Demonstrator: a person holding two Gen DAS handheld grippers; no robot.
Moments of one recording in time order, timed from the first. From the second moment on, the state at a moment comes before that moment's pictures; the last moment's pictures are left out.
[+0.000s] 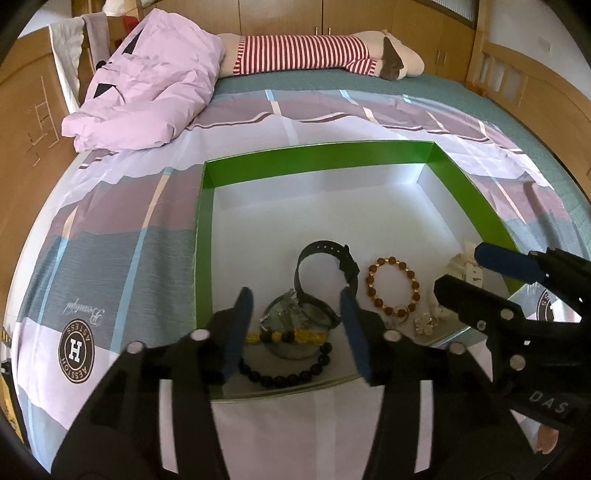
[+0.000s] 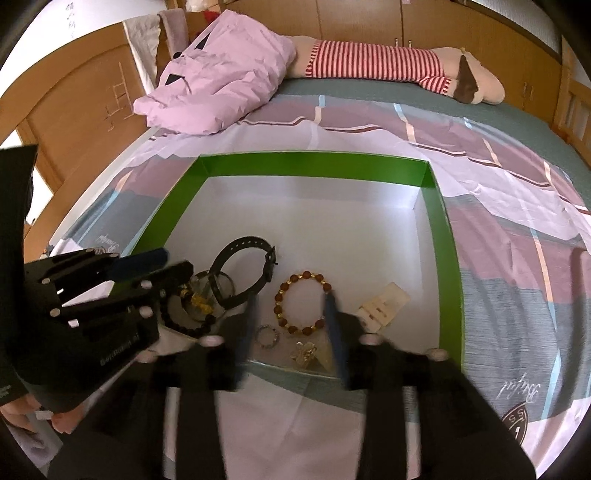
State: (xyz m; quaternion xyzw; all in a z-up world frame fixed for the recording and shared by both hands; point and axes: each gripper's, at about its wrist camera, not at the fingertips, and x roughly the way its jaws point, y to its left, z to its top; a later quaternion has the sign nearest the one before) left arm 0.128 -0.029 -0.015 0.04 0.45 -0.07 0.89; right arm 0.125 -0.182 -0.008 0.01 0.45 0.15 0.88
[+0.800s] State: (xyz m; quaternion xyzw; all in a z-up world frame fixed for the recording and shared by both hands) left arm 0.084 -0.035 0.012 0.07 0.43 -0.05 0.90; right arm 0.093 -0.214 0.022 0.01 0.40 0.07 0.91
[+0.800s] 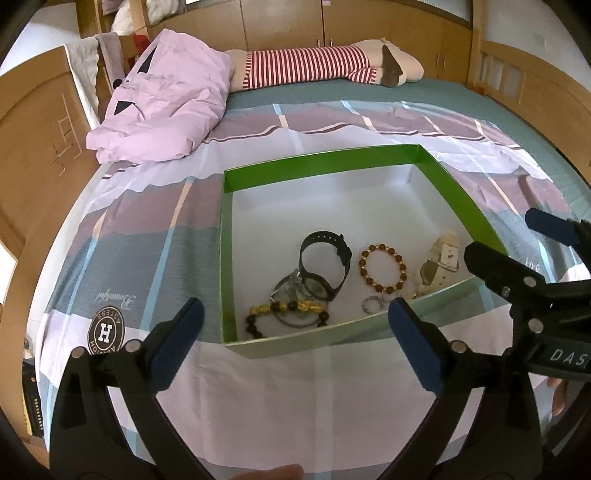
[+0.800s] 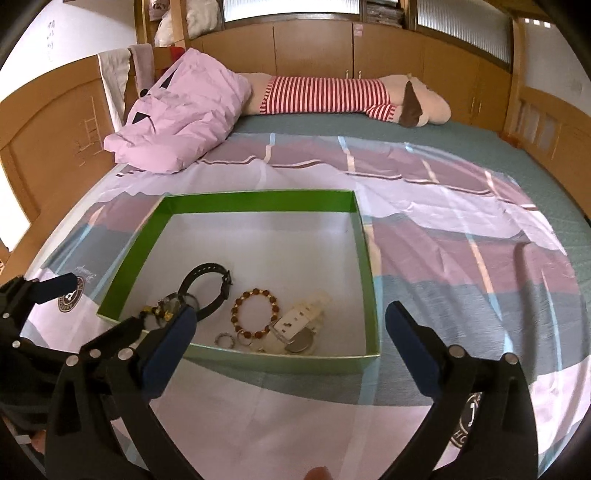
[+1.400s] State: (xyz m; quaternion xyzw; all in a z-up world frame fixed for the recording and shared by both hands) left arm 0.085 -0.033 0.010 0.07 0.44 -0.05 0.90; right arm 0.091 -0.207 0.022 0.00 0.40 0.08 0.91
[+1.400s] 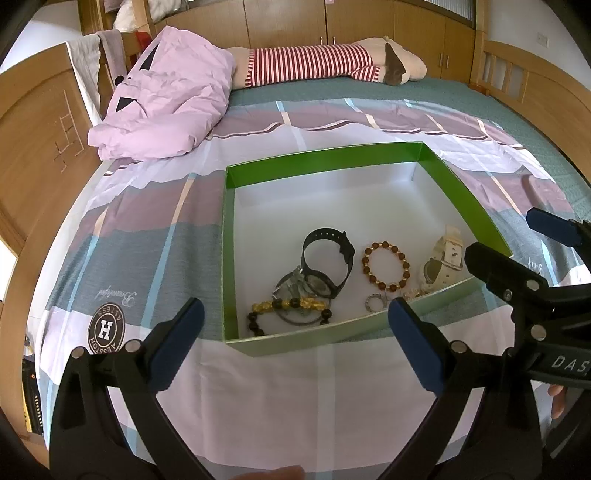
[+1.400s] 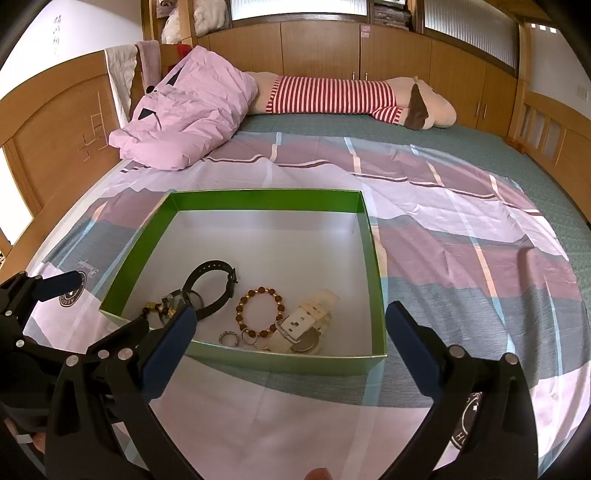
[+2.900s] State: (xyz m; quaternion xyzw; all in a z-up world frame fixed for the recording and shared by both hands) left arm 0.084 -0.034 0.004 0.07 0.44 -0.05 0.89; right arm 0.089 -0.203 0.021 0.00 0.40 0.08 0.91
